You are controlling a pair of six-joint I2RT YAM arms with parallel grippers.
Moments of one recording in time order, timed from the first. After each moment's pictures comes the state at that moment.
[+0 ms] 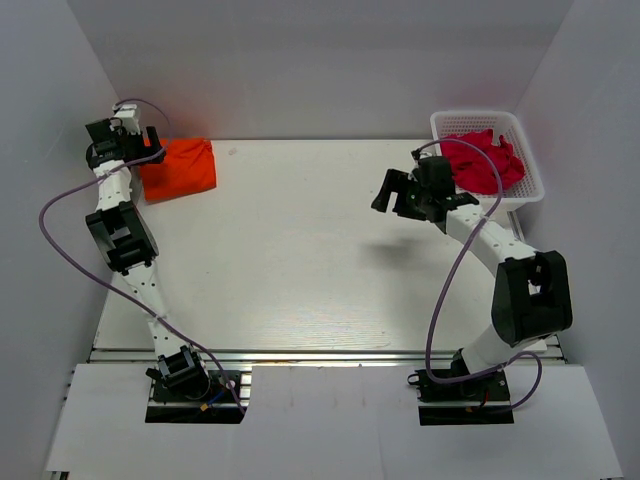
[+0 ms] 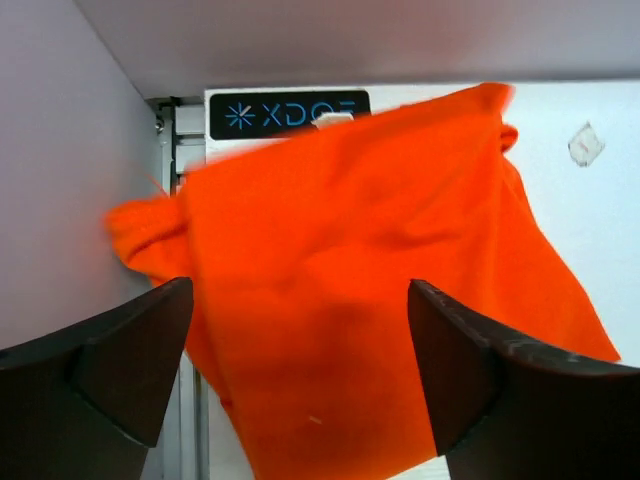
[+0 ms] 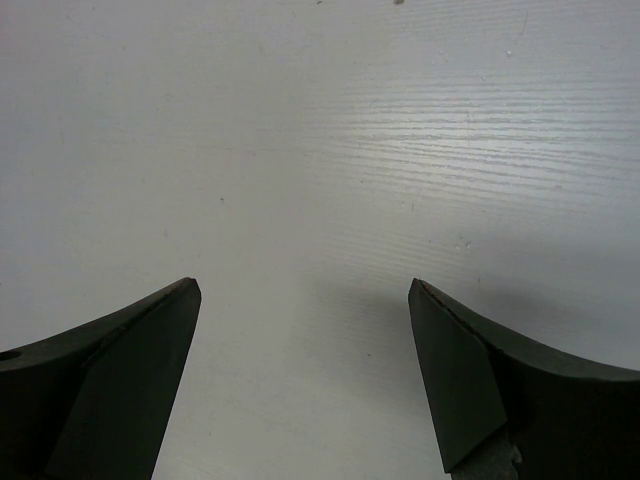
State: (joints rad) left arm 0.41 2.51 2.30 -0.32 0.47 0.23; right arm 0.29 1.59 1.14 -0.24 -0.19 0.42
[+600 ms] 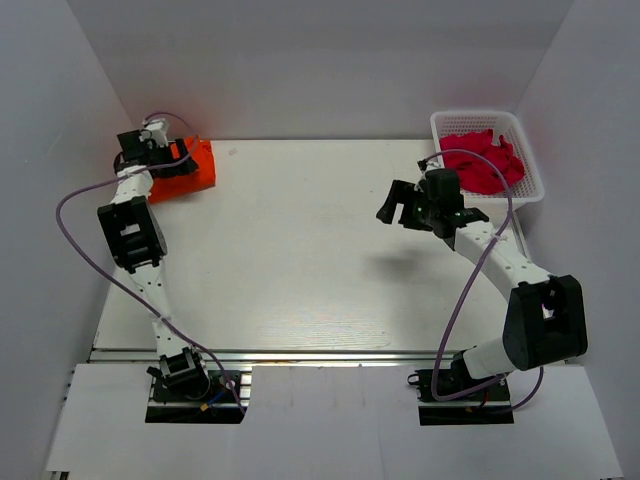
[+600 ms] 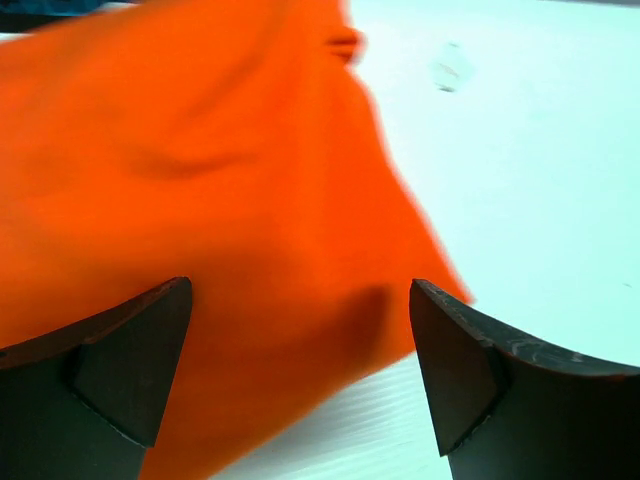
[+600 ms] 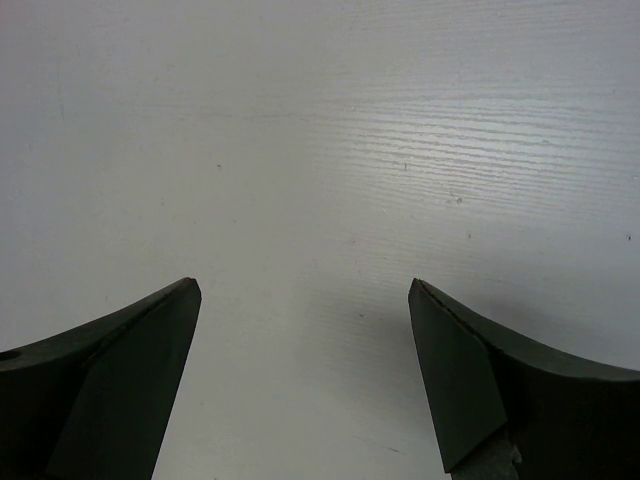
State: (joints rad) left arm 0.34 2.45 2.07 -0.26 0.53 0.08; right arm 0.29 1.44 1.01 -0.24 -0.18 0.41
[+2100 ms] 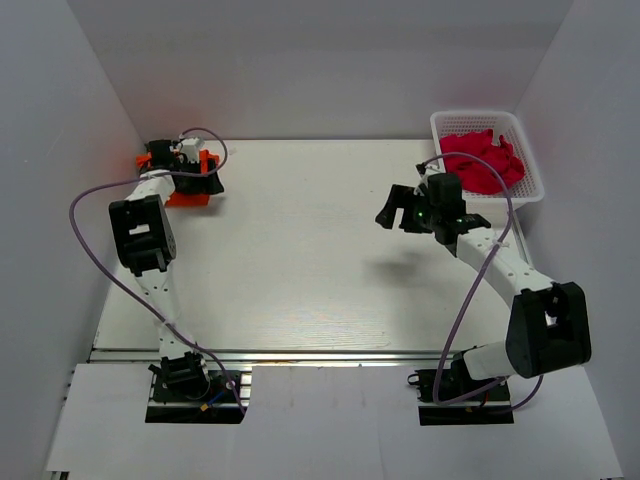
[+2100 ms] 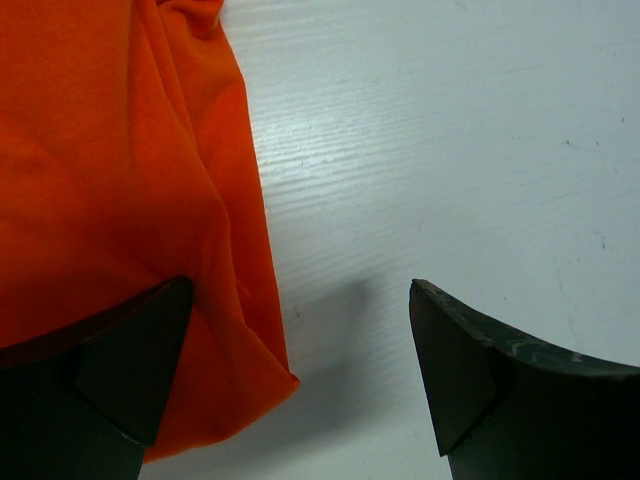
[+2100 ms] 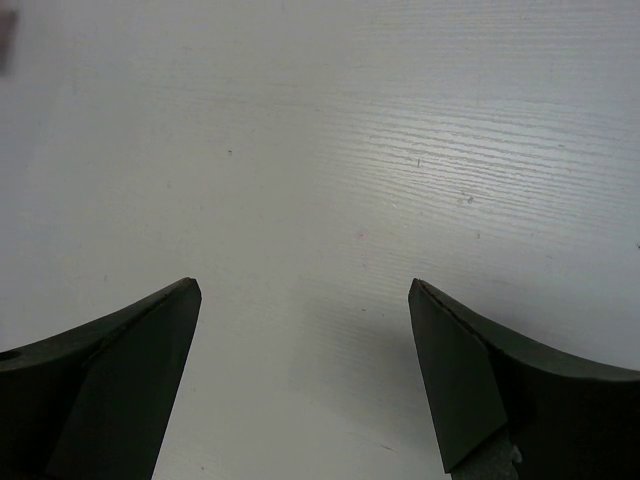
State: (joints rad) left arm 0.20 2.30 1.78 -0.31 0.50 0.19; right arm 0.29 1.40 0.95 -0.19 -0.23 0.36
